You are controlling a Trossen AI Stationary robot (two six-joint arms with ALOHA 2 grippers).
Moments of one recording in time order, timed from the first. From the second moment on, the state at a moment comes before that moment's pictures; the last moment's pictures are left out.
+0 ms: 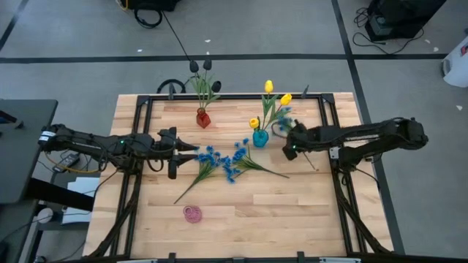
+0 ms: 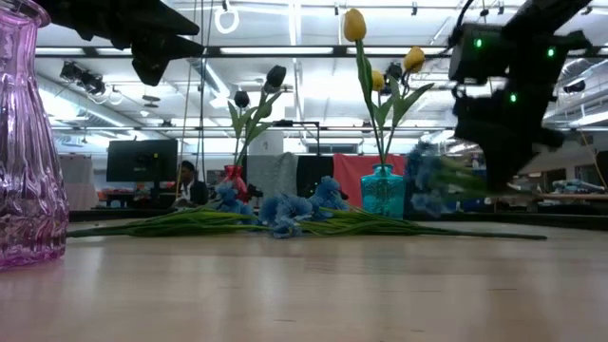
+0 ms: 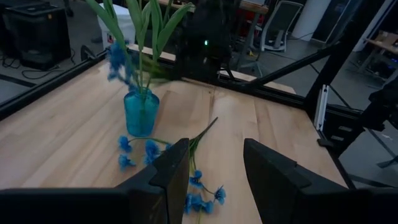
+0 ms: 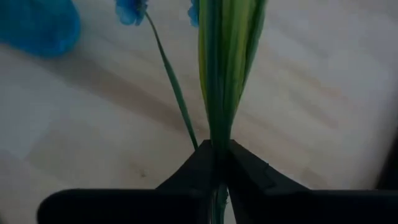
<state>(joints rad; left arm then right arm) -0.14 0.69 0.47 0.02 -0.22 -0.30 -0.14 1.16 0.63 -0.82 0.39 0.86</state>
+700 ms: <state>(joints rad) -0.14 0.69 0.47 -0.02 -0.21 -0.35 -0.08 0.95 1.19 -0.96 0.75 0.51</state>
